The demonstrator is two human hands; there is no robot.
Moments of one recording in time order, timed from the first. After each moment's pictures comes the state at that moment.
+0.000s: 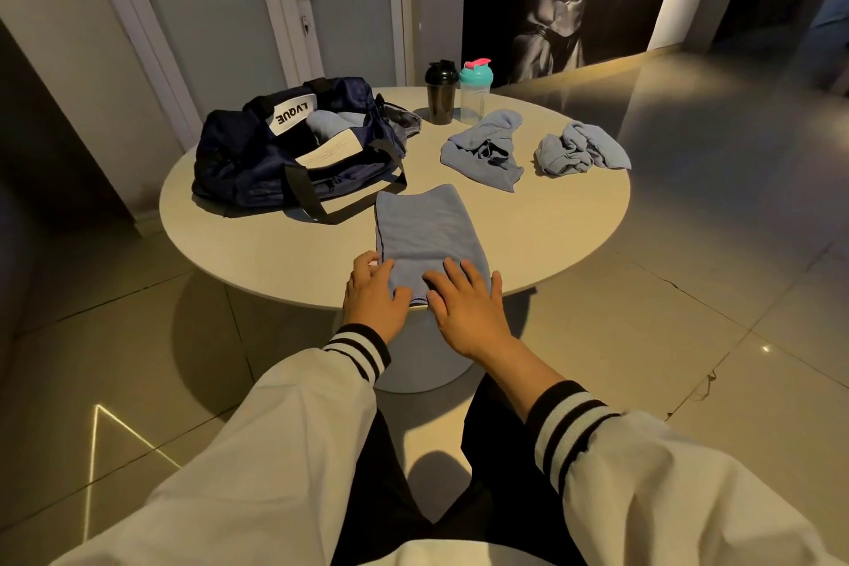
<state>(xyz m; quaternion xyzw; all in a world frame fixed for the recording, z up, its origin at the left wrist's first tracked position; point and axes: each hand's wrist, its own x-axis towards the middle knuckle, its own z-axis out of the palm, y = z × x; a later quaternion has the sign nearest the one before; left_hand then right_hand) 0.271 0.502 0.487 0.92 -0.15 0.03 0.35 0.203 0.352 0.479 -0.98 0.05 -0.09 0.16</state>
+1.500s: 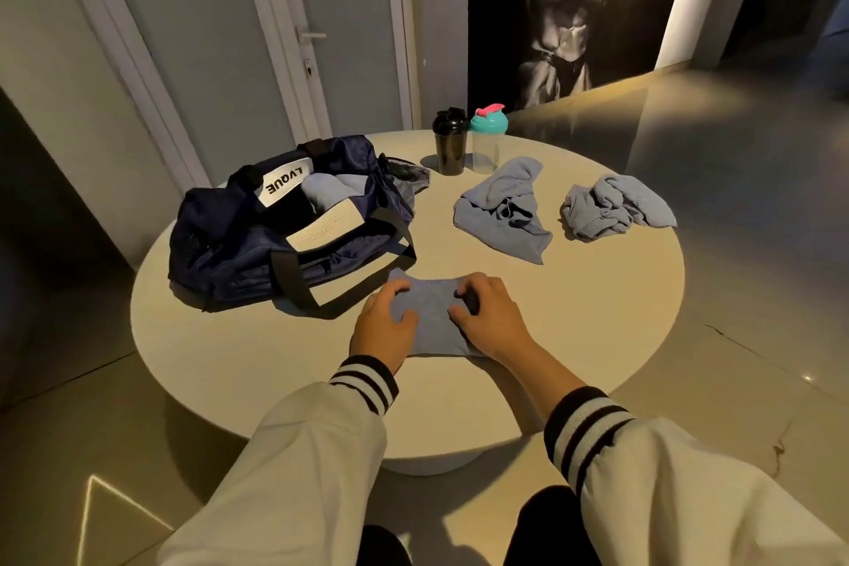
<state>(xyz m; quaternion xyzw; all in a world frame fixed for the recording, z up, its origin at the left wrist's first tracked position) 0.412 0.451 0.507 0.86 -0.14 0.00 0.49 0.369 0.272 0.498 -0.91 0.09 -0.15 0.38</state>
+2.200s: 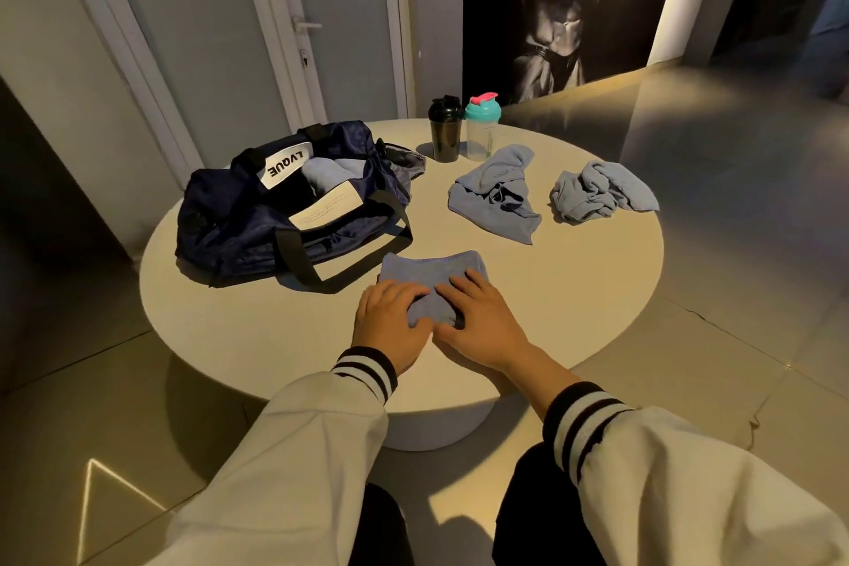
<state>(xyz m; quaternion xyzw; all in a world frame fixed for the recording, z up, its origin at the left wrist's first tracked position) 0.375 0.467 0.491 0.90 -0.29 0.10 0.30 0.319 0.292 0.486 -0.96 -0.04 -0.16 0.21</state>
